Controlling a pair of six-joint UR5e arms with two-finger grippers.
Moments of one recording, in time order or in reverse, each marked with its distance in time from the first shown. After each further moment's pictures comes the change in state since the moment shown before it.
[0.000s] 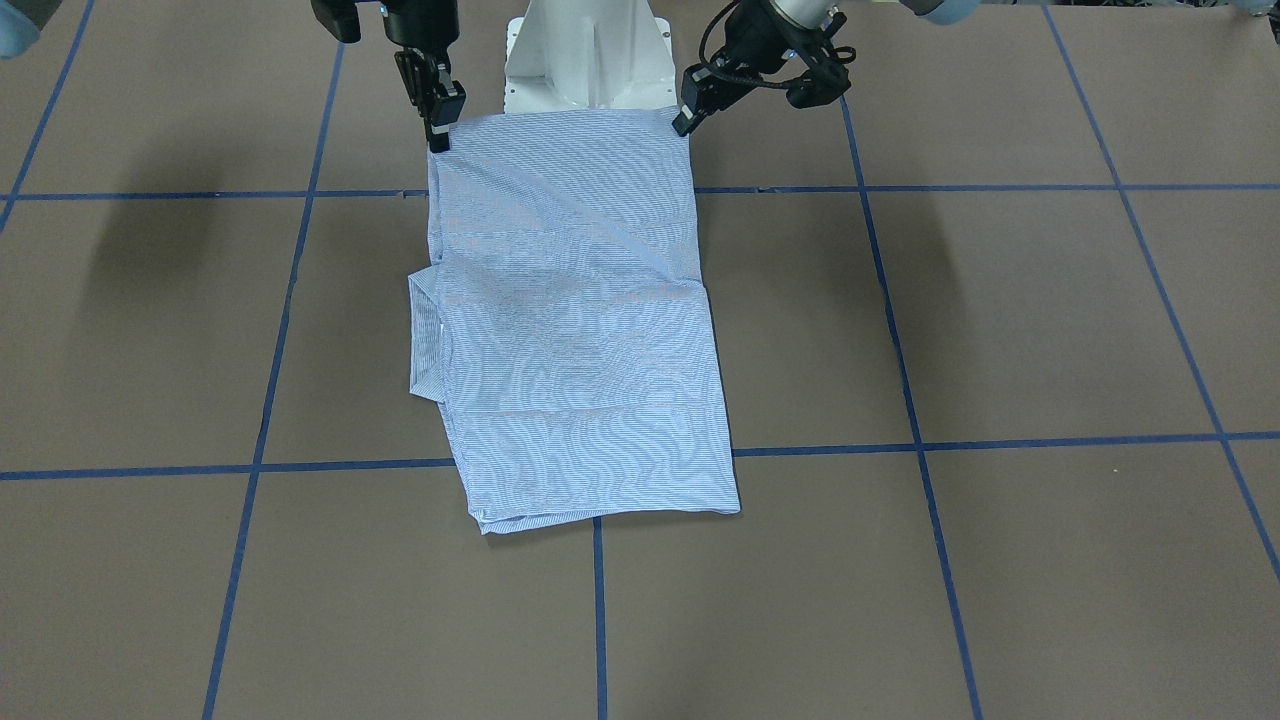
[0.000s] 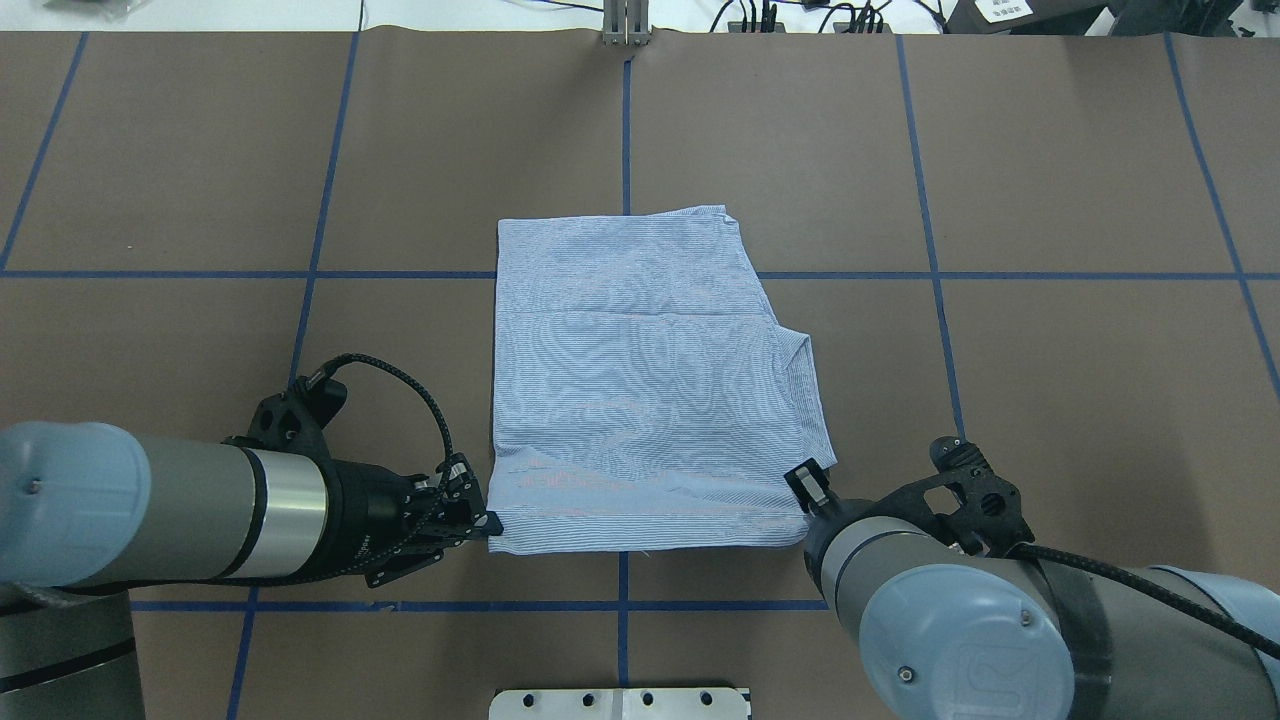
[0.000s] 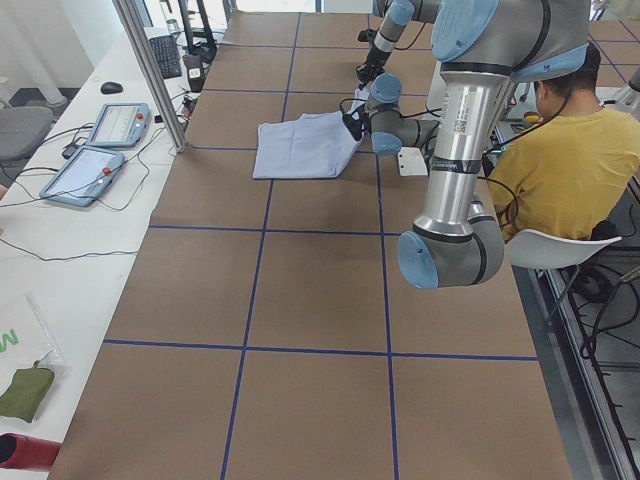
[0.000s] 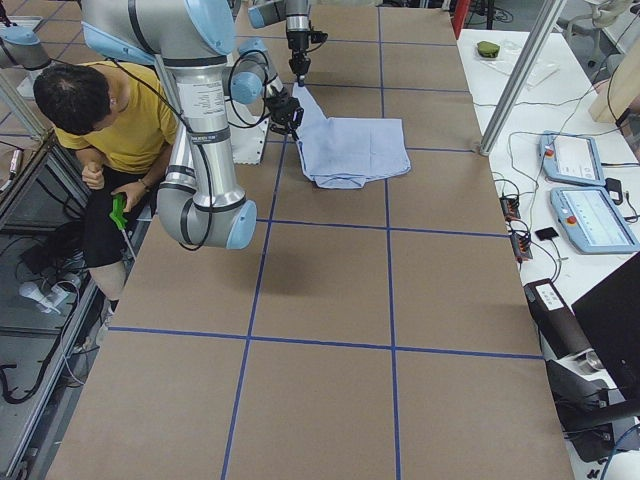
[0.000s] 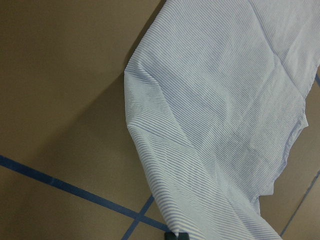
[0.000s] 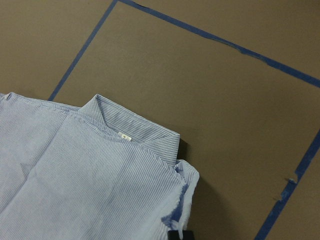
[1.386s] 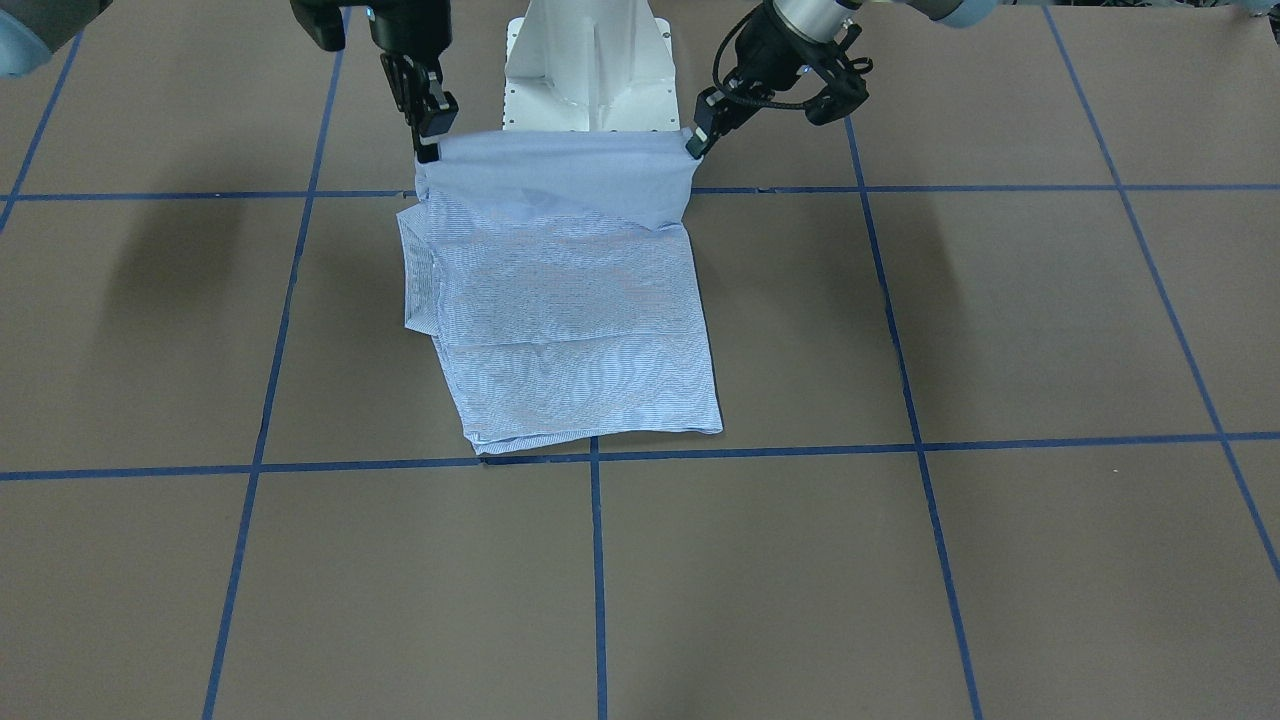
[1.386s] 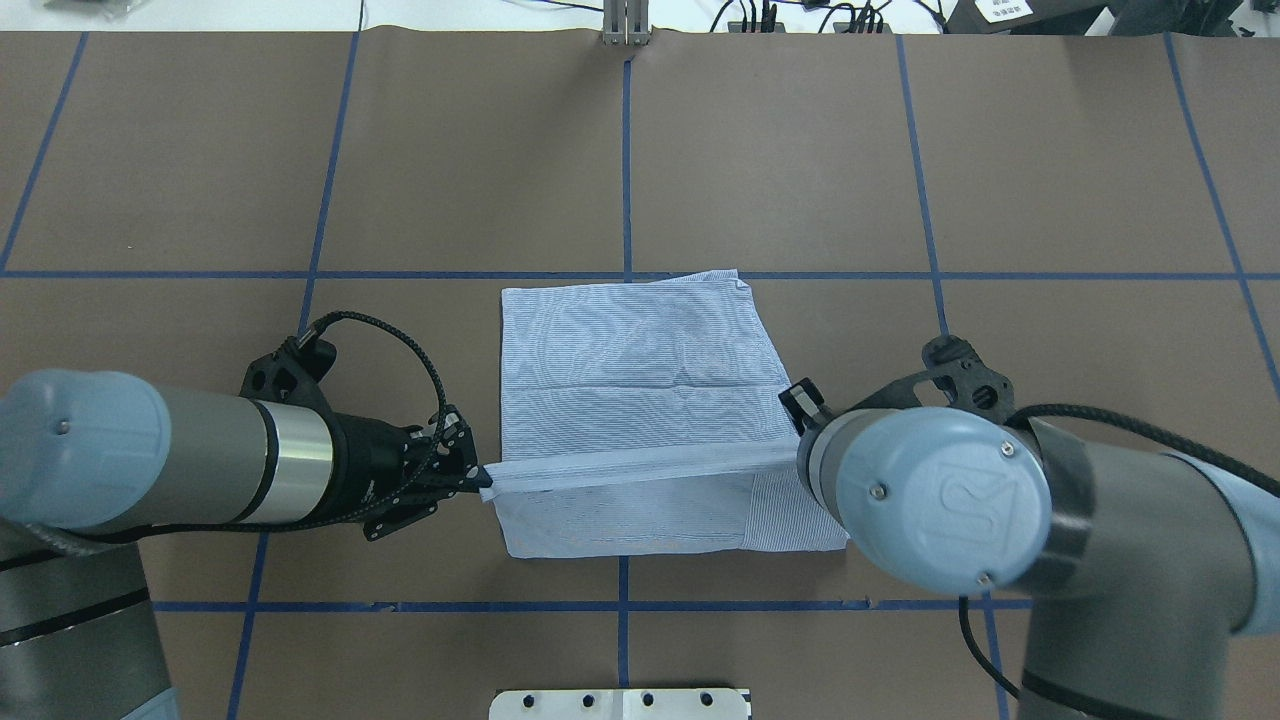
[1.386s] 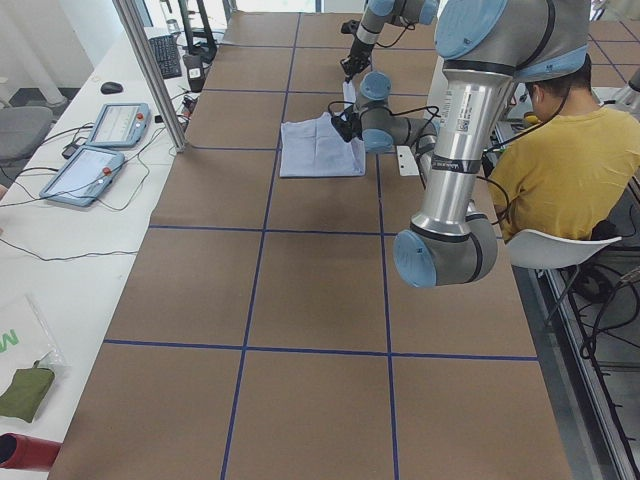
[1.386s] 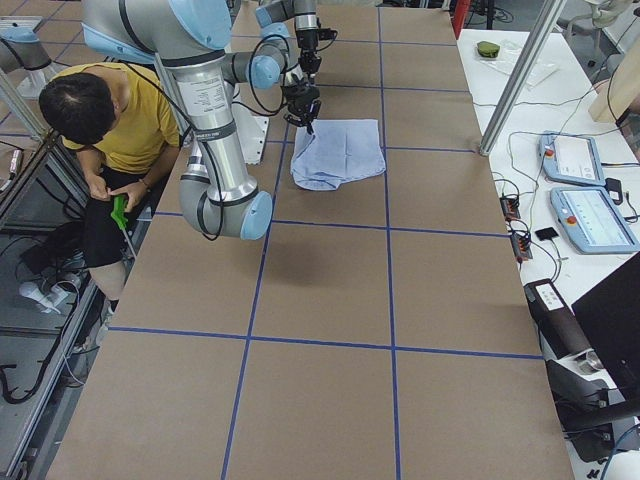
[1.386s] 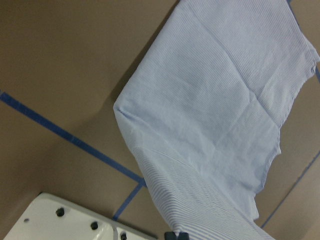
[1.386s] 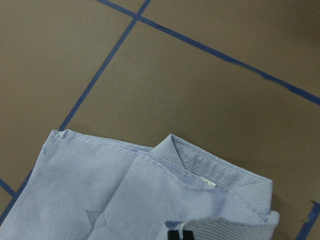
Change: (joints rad) left arm -0.086 -0.053 0.086 0.048 -0.005 -0.011; right arm 0.216 0.115 -0.127 0.011 0.182 -0.167
